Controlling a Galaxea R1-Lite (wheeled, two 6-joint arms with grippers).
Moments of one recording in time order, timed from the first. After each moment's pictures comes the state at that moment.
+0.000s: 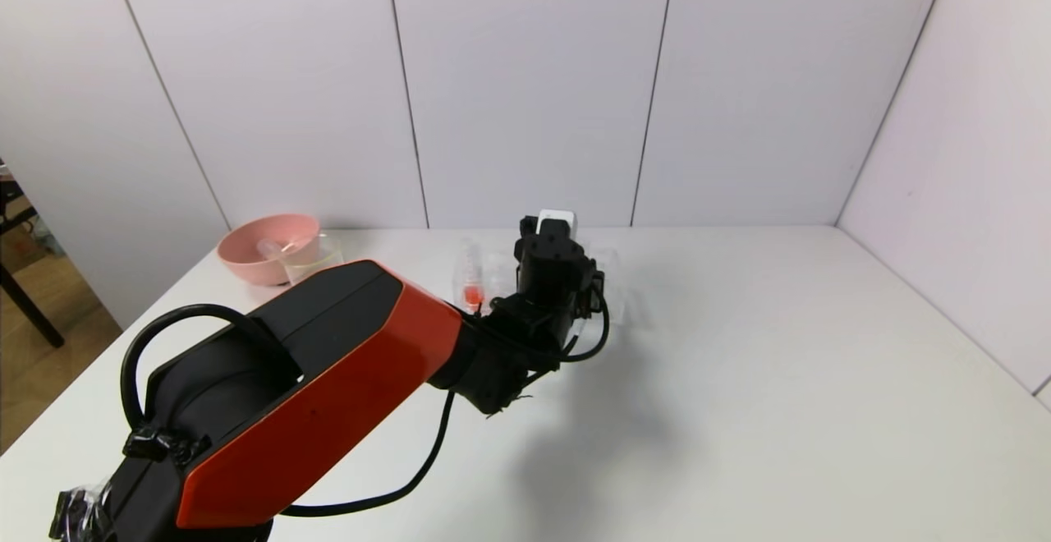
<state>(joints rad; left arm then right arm) -0.74 2.44 -1.52 -0.82 0.41 -0.16 0.00 0.00 0.00 0.00 -0.04 0.09</state>
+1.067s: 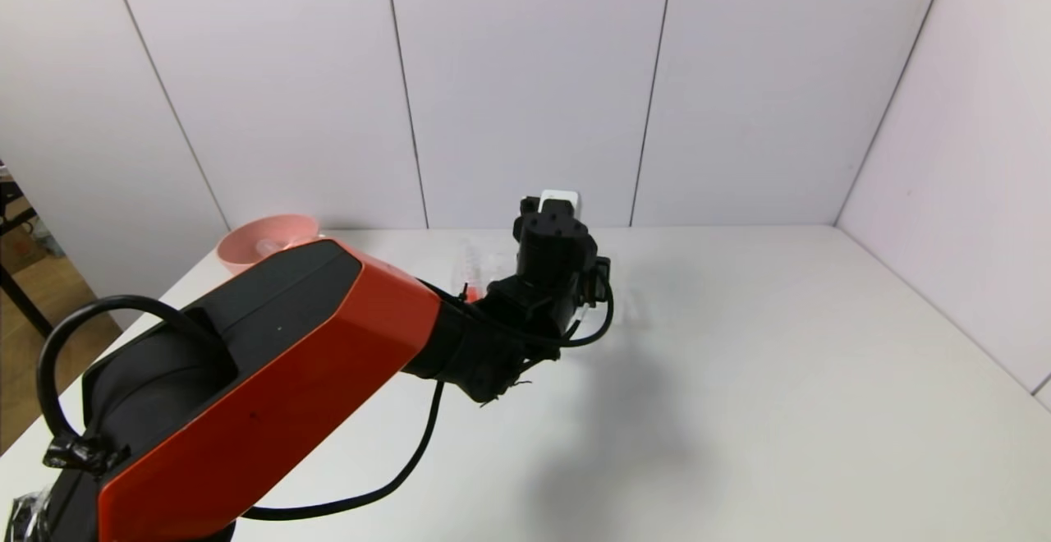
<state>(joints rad) -0.74 2.35 -1.51 -0.73 0.42 -0.16 0.00 0.00 0.00 0.00 -0.04 0.09</state>
